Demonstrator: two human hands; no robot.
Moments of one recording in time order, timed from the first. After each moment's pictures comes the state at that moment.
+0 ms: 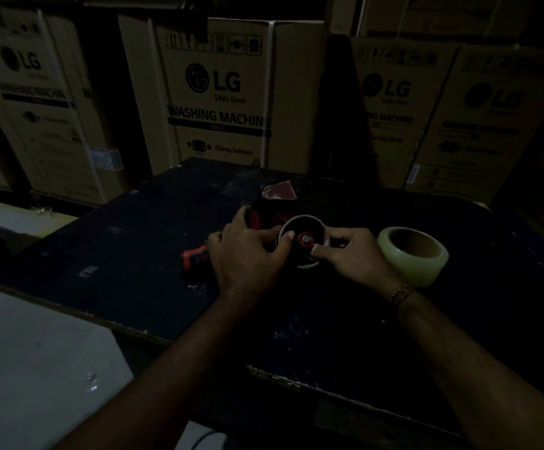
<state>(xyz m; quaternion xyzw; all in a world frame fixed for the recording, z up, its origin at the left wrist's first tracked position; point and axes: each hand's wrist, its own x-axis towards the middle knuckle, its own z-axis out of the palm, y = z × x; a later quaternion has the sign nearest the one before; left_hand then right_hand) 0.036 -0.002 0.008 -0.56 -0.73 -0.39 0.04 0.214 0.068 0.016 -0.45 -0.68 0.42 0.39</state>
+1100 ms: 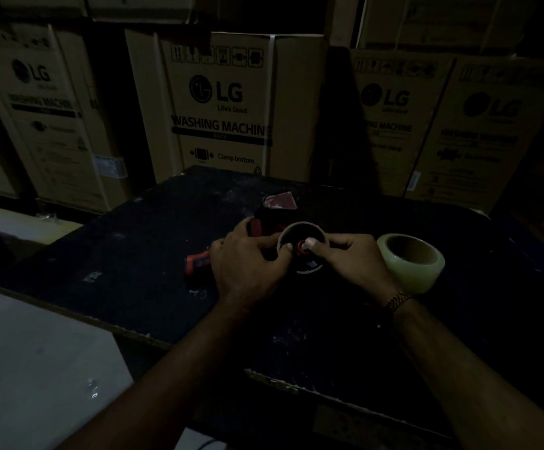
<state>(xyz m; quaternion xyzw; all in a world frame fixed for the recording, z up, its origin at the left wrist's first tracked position) 0.040 -0.014 0.014 -0.56 -0.72 -0.41 0.02 0.210 0.053 0.027 -0.46 -0.63 0.45 0.44</state>
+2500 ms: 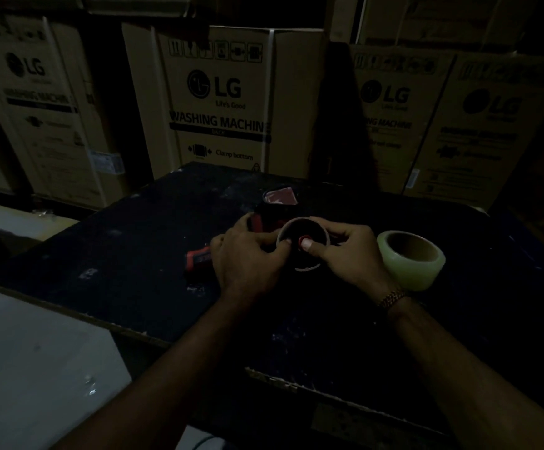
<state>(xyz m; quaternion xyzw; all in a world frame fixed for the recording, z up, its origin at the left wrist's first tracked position) 0.046 -0.016 0.025 -0.52 -0.74 -0.43 -0.04 0.204 0.062 0.023 -0.45 -0.68 0.36 0.45</state>
